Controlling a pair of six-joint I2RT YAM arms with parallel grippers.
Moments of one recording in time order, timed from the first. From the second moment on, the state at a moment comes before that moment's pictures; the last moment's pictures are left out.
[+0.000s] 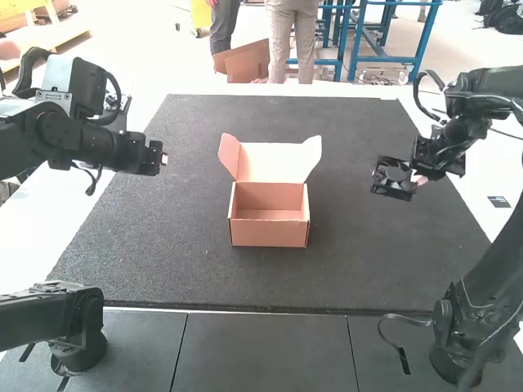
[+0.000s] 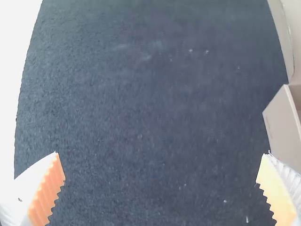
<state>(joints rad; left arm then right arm) -0.13 0.85 0.80 -0.65 -0.06 -0.02 -0.10 1.59 1.20 -0.87 -0.16 0.14</state>
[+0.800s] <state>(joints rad) -0.13 0.85 0.79 -0.63 -0.06 -0.02 0.42 1.44 1.48 -1.05 -0.16 0.52</state>
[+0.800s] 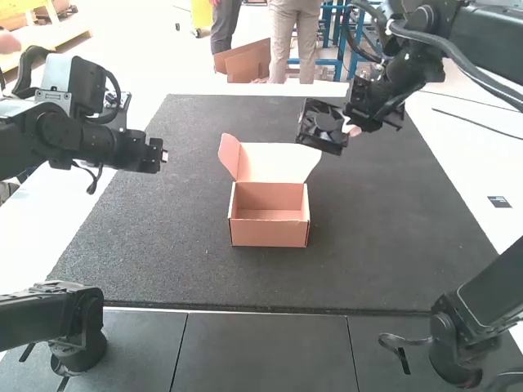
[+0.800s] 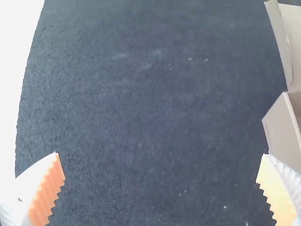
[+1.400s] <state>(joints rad) -0.13 0.78 0.77 -0.68 -0.06 -0.02 0.59 1.67 1.59 -1.08 -0.16 0.57</state>
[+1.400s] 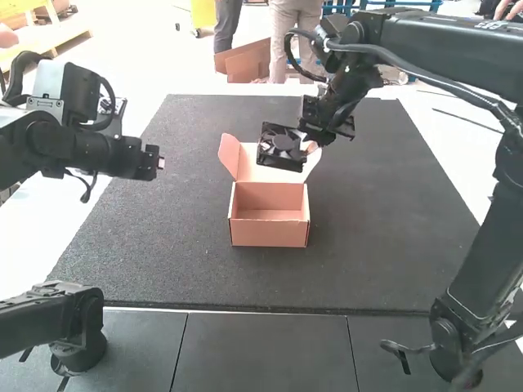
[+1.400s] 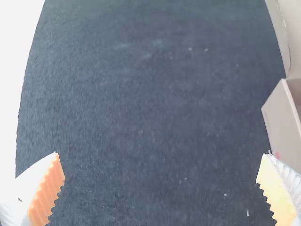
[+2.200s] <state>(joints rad) -0.13 0.75 0.76 -0.70 -0.06 -0.02 0.64 1.85 1.59 -1.05 -0.14 0.52</state>
